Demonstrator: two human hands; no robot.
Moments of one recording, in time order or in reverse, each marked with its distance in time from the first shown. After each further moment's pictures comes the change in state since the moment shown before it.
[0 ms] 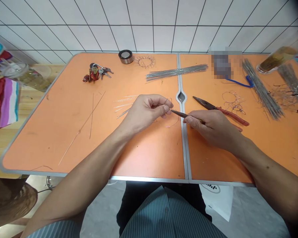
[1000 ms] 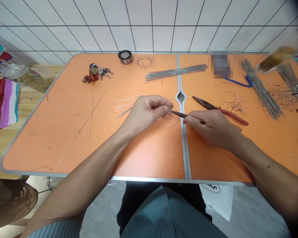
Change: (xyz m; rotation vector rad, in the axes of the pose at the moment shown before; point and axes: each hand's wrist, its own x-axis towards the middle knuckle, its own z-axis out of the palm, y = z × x) left_hand 0.000 -0.001 0.004 0.015 0.008 0.016; right_hand -0.001 -0.002 -0.003 0.042 -0.030 0.047
